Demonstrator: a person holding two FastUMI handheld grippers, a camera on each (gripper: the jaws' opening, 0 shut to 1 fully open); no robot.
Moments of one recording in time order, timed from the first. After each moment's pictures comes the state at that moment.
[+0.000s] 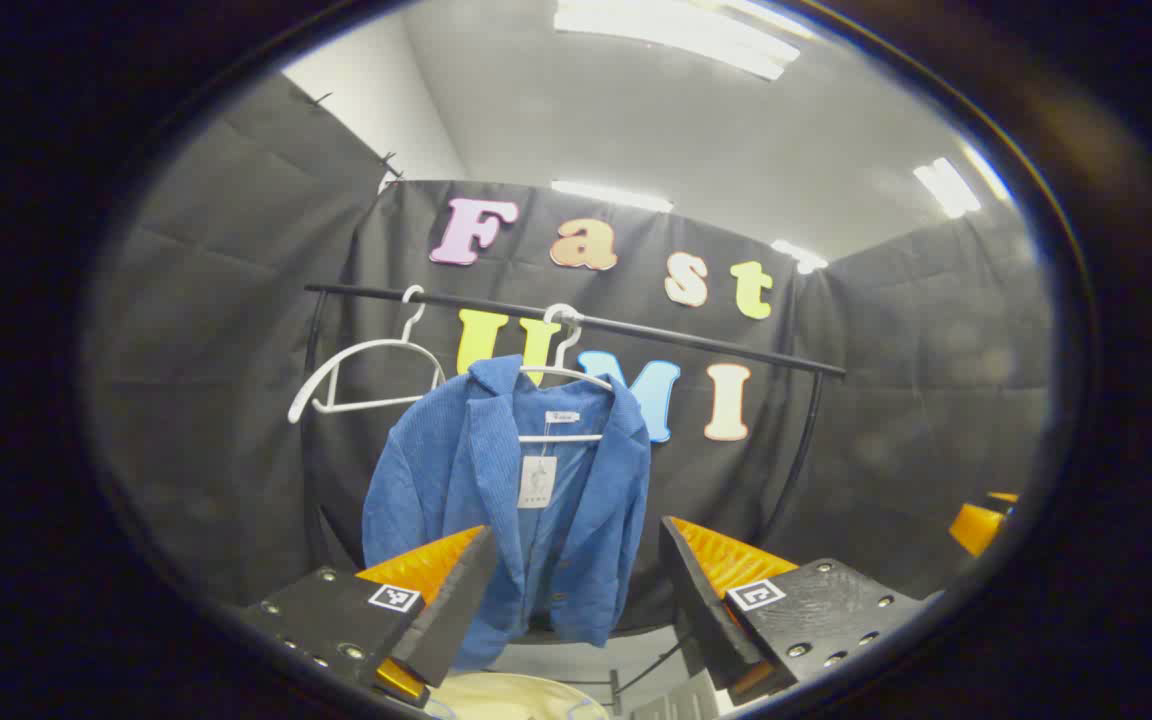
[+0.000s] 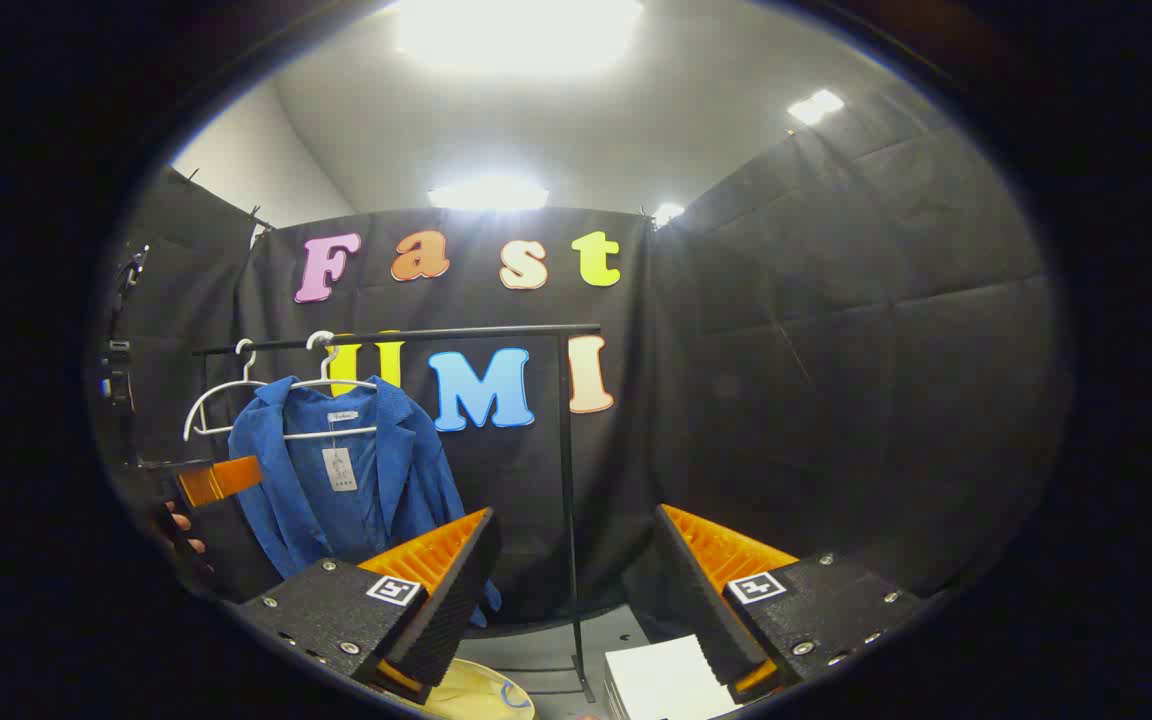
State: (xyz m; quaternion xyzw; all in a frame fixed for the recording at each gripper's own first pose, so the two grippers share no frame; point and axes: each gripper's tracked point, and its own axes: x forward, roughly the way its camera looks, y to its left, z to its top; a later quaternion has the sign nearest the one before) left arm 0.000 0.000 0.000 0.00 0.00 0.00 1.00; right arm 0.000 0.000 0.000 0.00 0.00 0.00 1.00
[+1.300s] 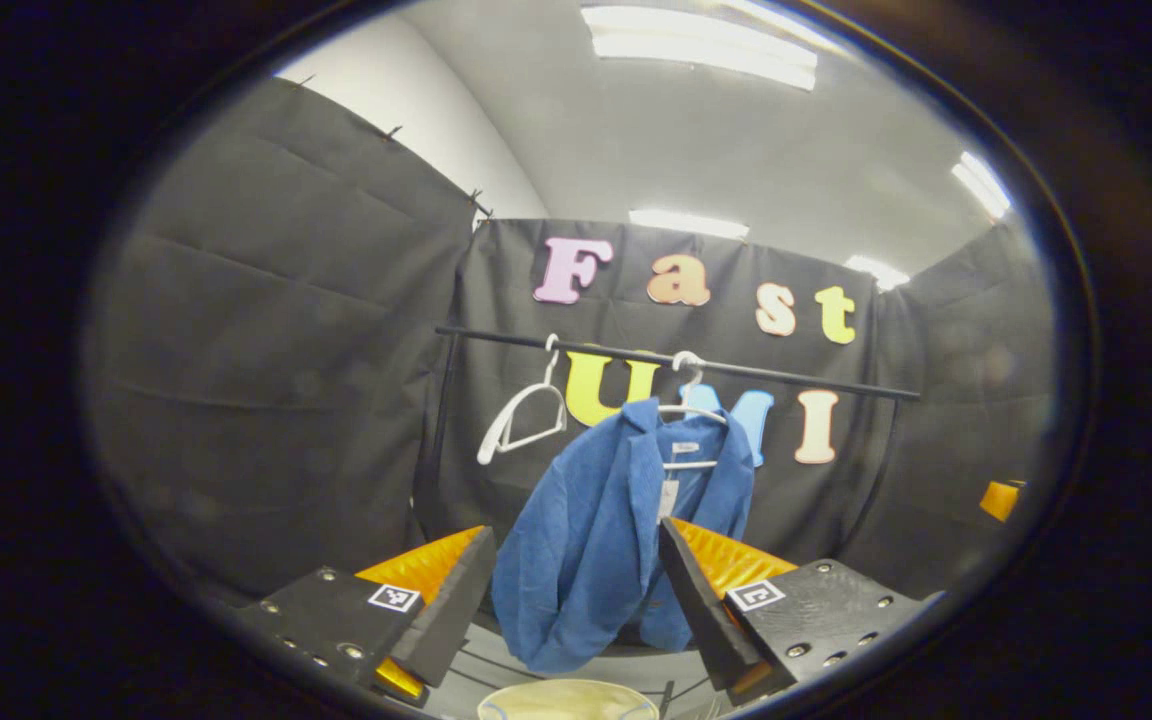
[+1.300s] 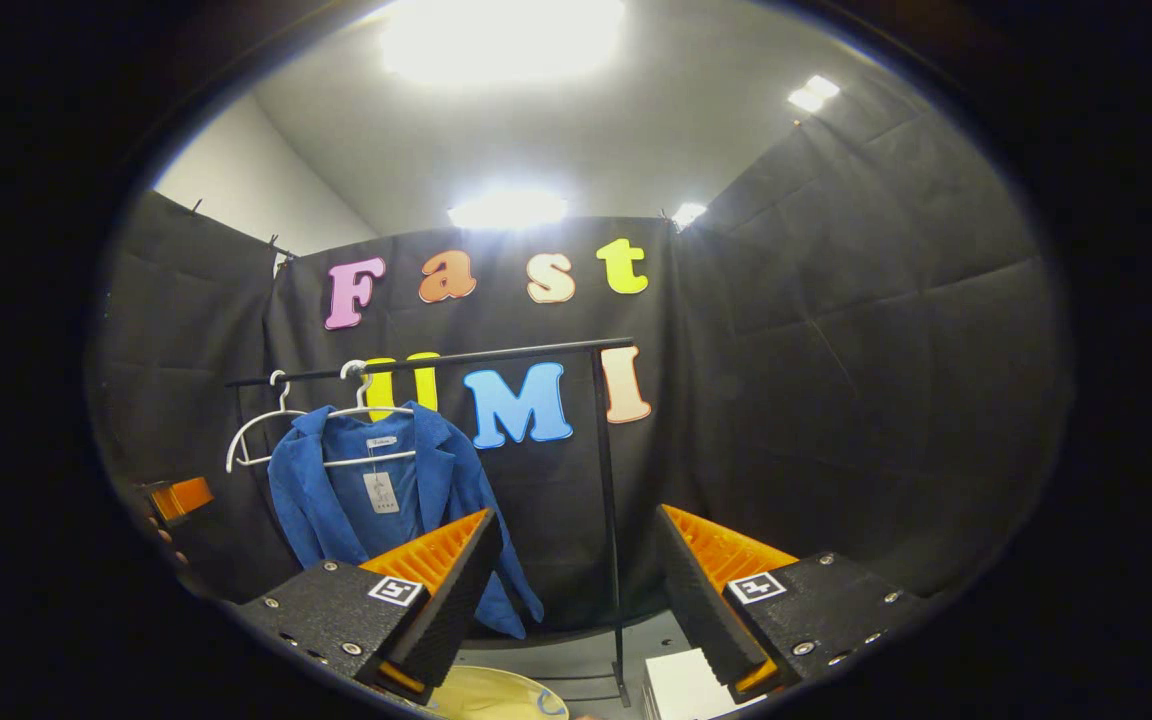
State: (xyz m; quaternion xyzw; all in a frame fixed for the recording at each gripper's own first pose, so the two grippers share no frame) left arm -0.080 0.119 0.054 0.05 -0.05 0.13 0.99; right arm 0.027 0.037 0.026 0.04 0.00 0.05 1.00
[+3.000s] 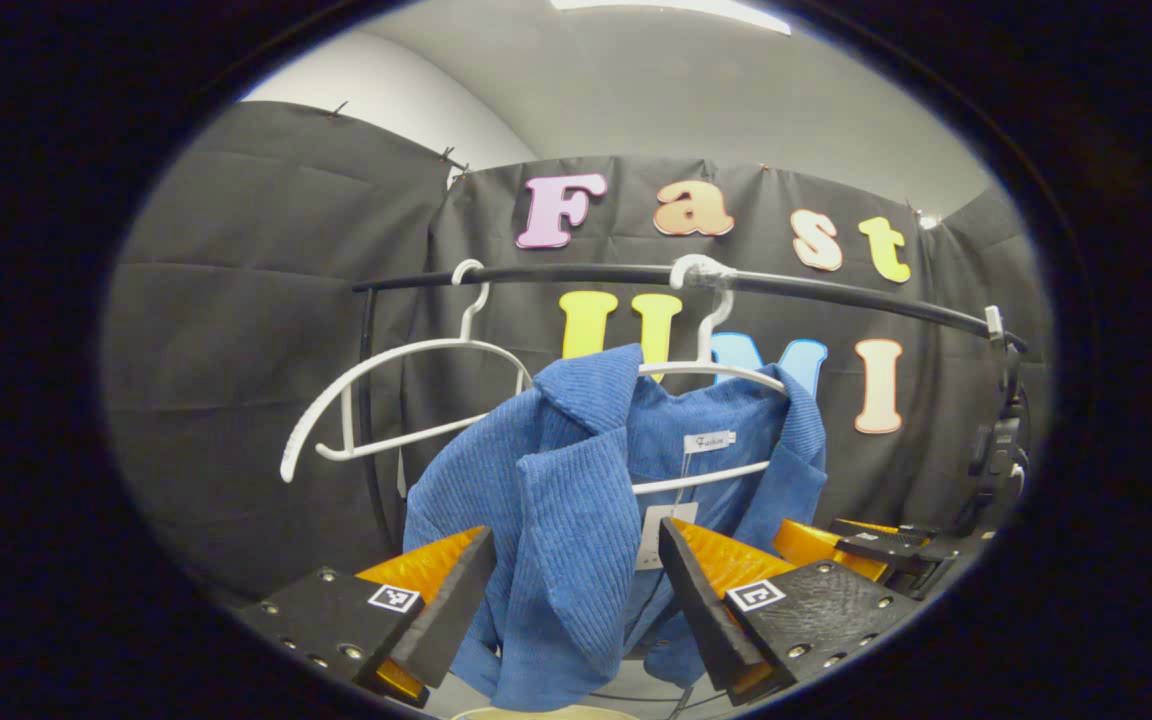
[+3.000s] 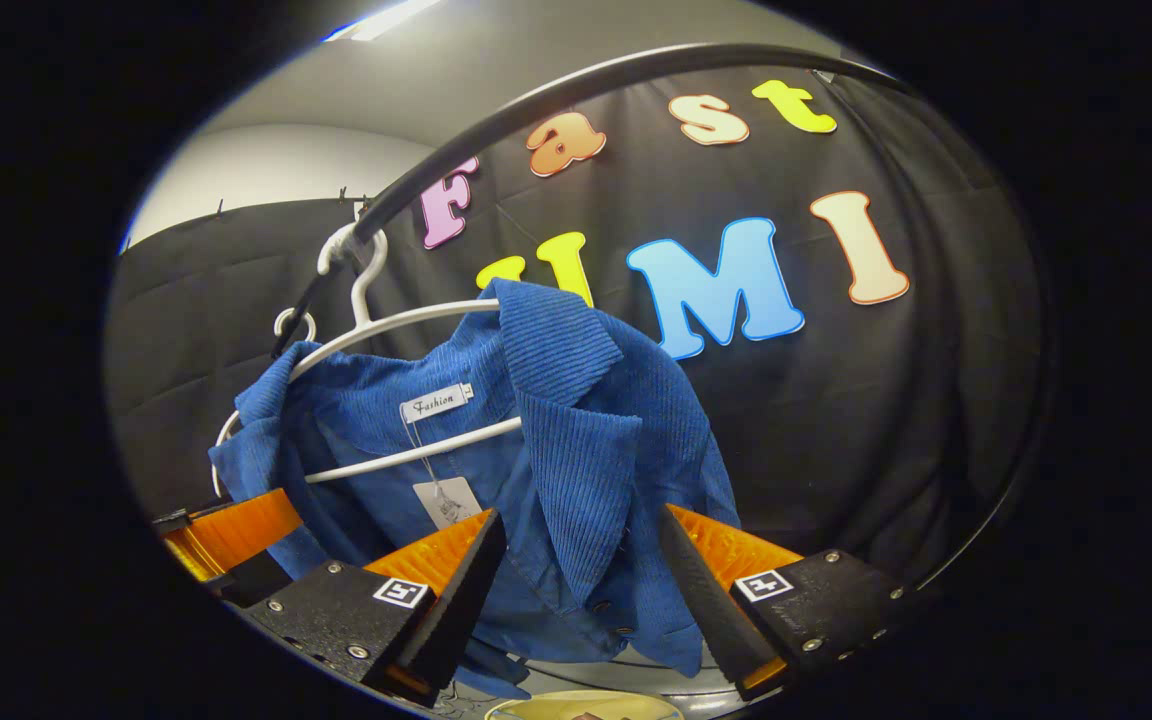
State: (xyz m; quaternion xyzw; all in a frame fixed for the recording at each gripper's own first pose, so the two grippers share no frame) left arm 0.173 0.102 -0.001 0.06 0.03 0.20 0.98; right arm 0.320 0.297 -0.081 0.09 0.15 0.31 0.93
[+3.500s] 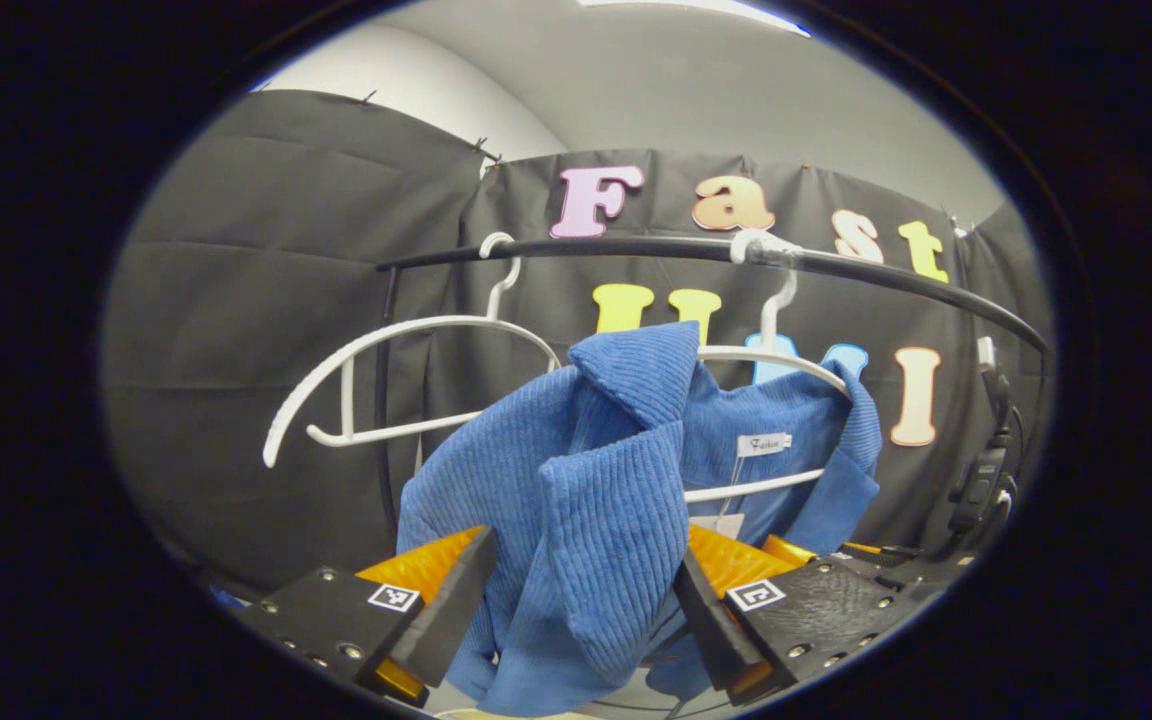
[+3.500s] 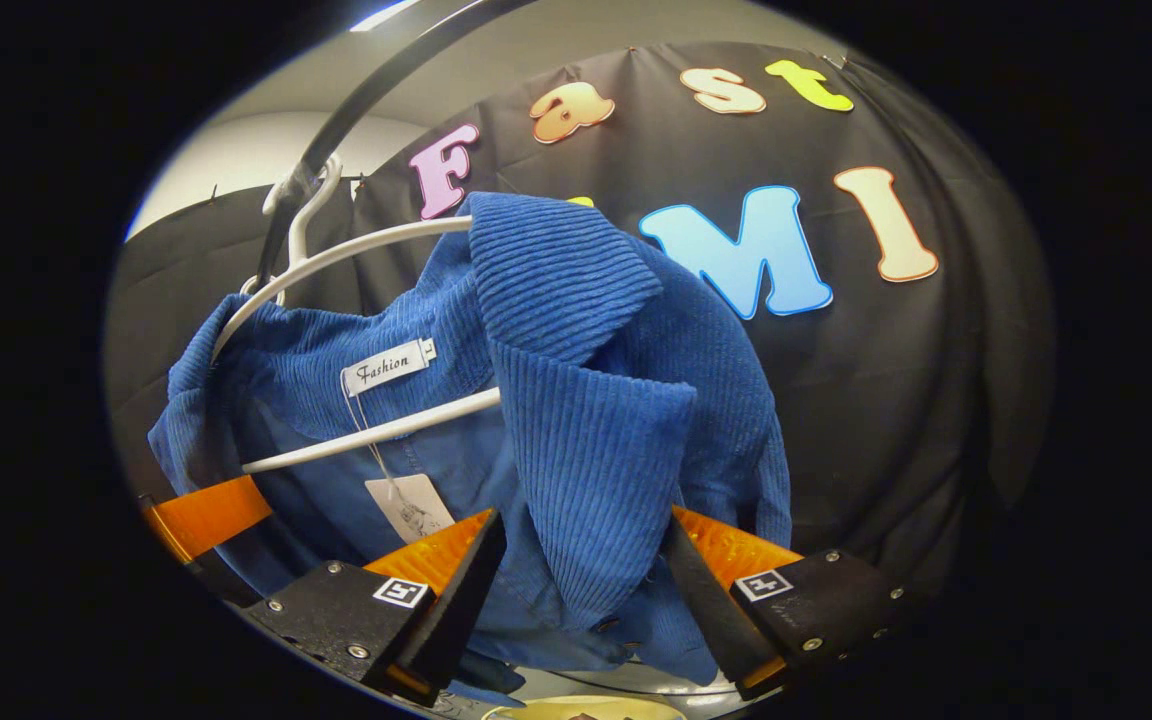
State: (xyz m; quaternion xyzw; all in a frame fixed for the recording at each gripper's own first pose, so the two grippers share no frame) left arm 0.201 0.133 -0.010 0.05 0.02 0.24 0.97; right arm 0.354 0.338 -0.110 0.08 0.16 0.32 0.93
